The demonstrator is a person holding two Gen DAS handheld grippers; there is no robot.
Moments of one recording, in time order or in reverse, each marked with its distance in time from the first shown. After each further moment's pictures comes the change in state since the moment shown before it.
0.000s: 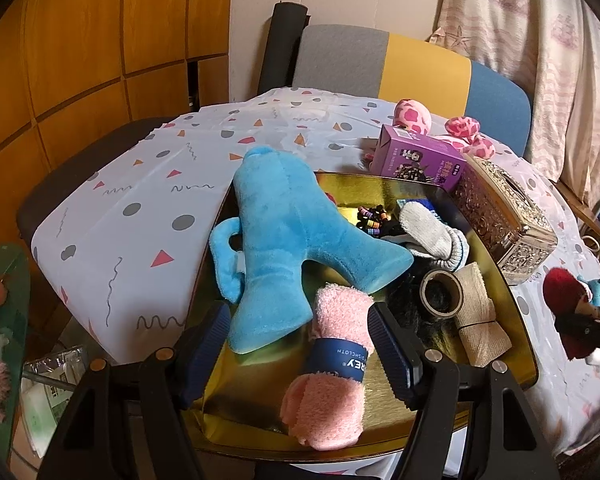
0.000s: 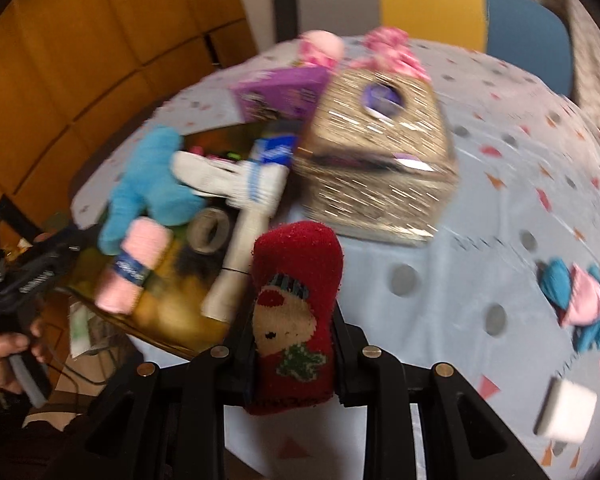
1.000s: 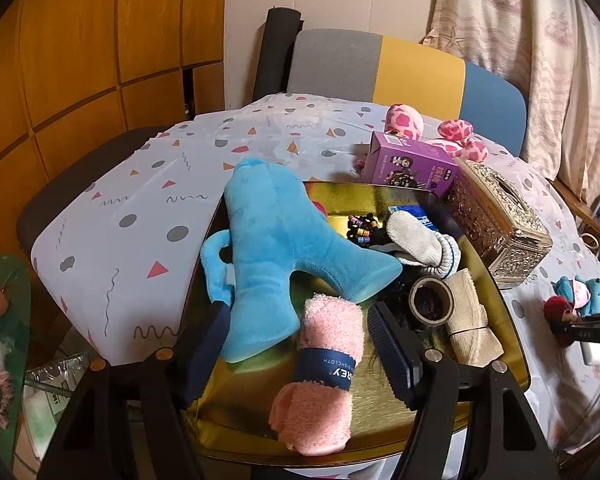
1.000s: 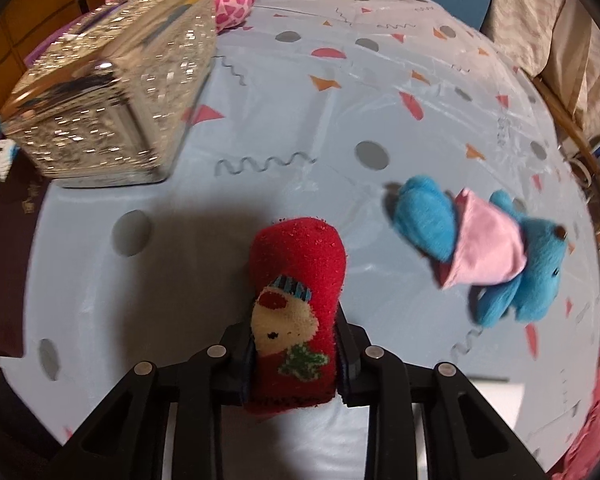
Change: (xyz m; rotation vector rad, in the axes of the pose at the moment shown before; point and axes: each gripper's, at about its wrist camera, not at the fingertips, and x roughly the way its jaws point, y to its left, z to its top) left arm -0.005 -0.010 0.007 0.019 -0.017 -0.001; right arm 0.034 -0.147 -0.030 0.170 0.223 -0.373
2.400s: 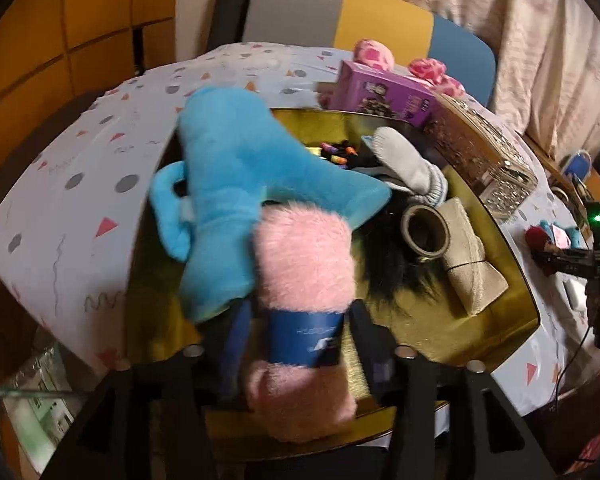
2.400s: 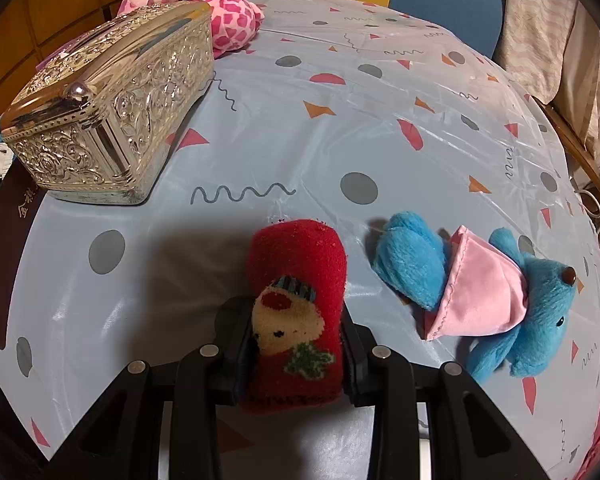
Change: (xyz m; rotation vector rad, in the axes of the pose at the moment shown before) left arm 0.039 0.008 -0.026 0.072 0.181 -0.161; right arm 0.012 -0.023 0.011 -0.072 -0.119 0.017
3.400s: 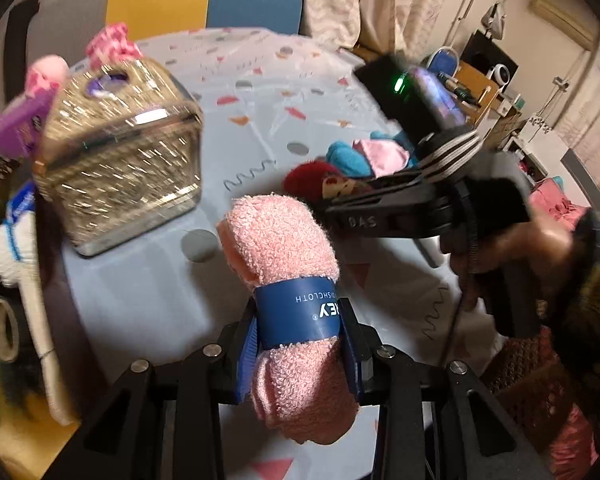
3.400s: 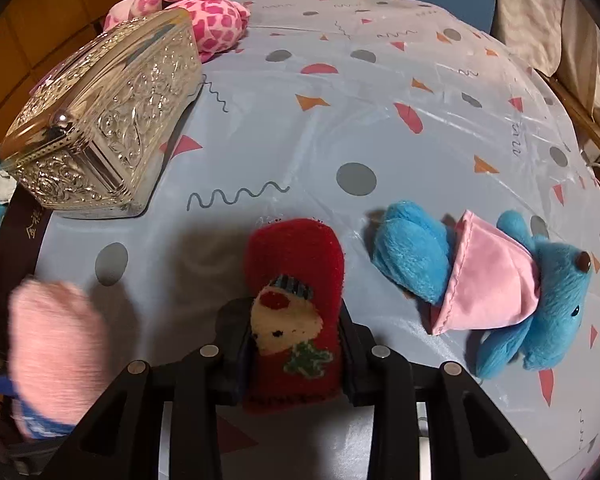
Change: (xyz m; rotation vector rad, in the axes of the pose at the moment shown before) left arm 0.047 -0.294 0.009 0.410 0.133 -0.384; right arm 0.004 -0.026 0.006 0.076 0.024 0.070
